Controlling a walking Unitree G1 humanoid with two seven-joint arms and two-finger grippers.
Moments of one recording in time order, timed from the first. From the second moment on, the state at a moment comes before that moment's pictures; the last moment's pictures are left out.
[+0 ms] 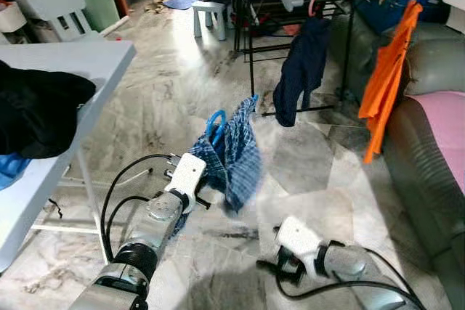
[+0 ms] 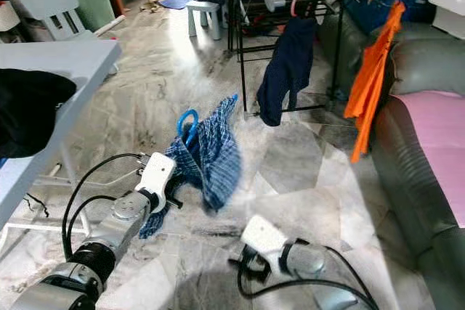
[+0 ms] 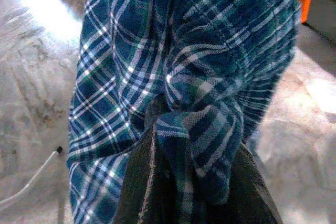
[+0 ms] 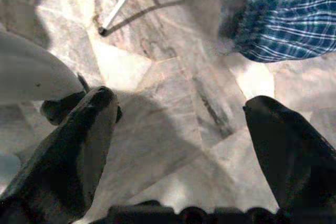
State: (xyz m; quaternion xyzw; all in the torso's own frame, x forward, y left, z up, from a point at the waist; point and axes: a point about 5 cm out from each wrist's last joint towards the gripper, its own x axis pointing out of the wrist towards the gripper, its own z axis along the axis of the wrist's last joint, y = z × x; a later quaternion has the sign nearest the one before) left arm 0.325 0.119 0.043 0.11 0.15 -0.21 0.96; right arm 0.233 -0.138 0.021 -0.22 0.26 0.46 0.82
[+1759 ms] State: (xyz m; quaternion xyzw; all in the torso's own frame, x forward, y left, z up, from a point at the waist) left arm 0.282 0.101 0.047 0.32 0.07 -0.55 0.77; right arm 0.332 -0.193 0.141 -0.40 0.09 0.44 0.80
